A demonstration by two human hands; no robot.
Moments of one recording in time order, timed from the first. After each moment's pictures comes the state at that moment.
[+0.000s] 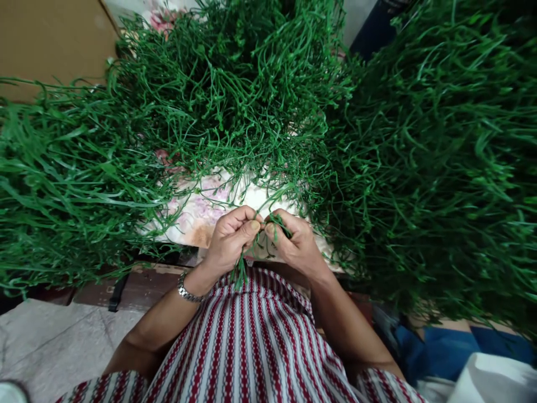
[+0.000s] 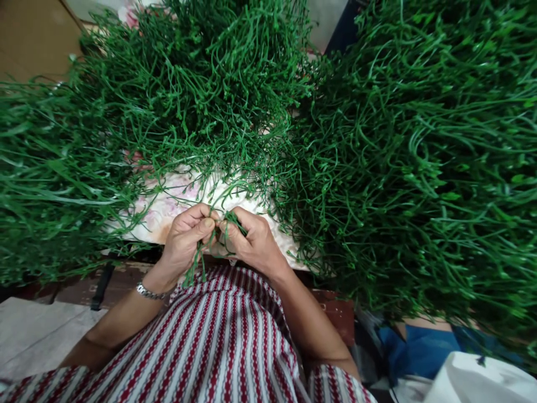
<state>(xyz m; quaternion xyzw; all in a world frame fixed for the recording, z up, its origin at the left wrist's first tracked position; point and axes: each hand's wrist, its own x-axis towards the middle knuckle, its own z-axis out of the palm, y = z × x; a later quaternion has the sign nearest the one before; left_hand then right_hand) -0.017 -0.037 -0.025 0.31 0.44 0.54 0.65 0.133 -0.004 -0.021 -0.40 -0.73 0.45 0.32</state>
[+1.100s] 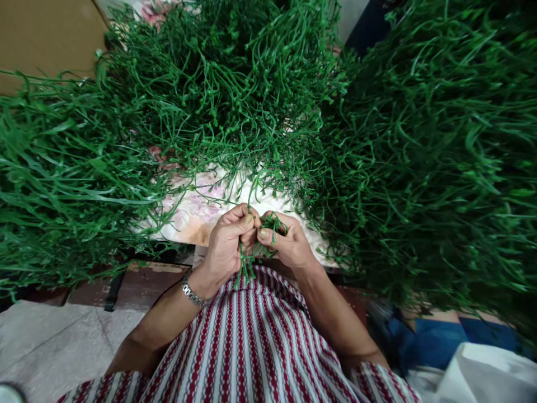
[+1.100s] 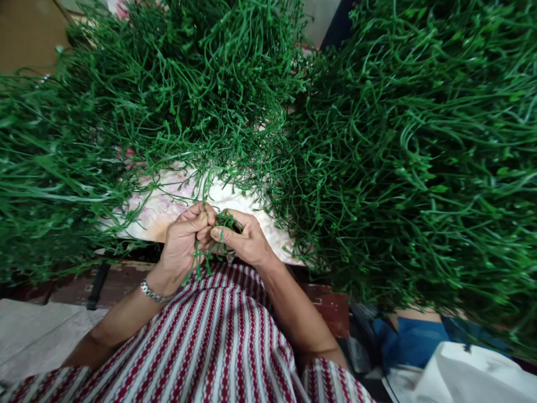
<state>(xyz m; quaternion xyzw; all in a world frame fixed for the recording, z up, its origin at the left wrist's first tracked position) -0.007 -0.032 -0.012 0.13 0.36 0.57 0.72 0.122 -0.015 -0.032 -0.28 -0.43 0.78 0.37</state>
